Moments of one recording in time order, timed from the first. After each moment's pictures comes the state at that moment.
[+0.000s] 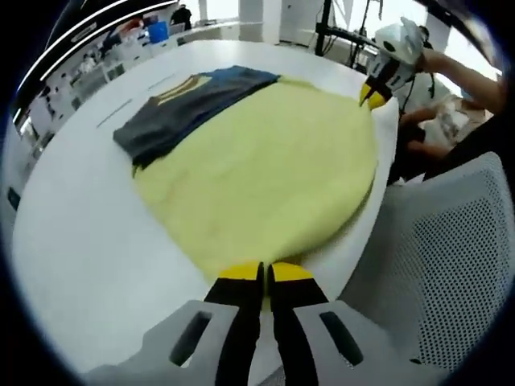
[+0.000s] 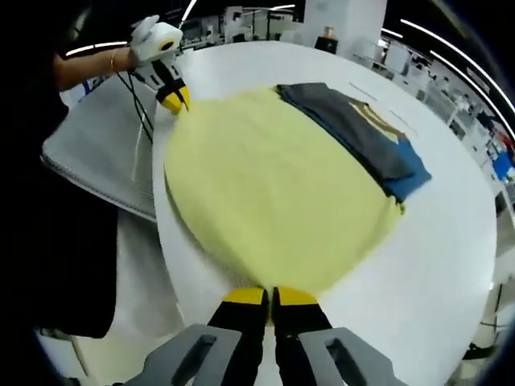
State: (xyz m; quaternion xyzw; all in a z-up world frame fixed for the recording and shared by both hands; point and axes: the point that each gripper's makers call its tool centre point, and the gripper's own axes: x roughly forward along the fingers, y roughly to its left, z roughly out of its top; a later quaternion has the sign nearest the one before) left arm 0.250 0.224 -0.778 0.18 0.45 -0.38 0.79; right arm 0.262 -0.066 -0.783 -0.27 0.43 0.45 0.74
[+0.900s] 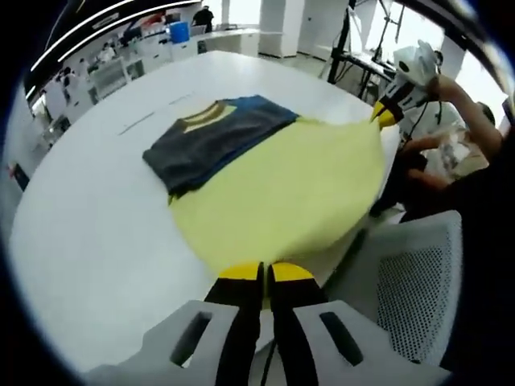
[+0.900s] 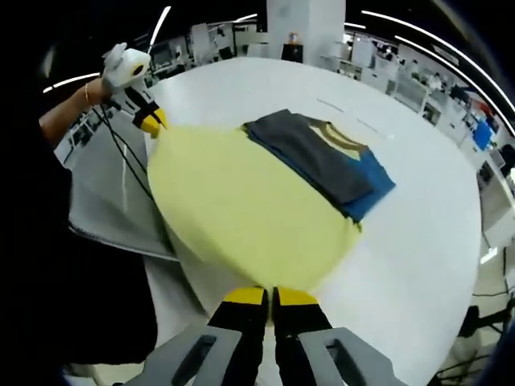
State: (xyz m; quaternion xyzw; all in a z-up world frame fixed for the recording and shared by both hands) left arm 0.248 0.227 -0.701 0.15 0.44 -0.35 0.81; right arm 0.259 -0.065 -0.709 -0.21 0.43 0.41 0.78
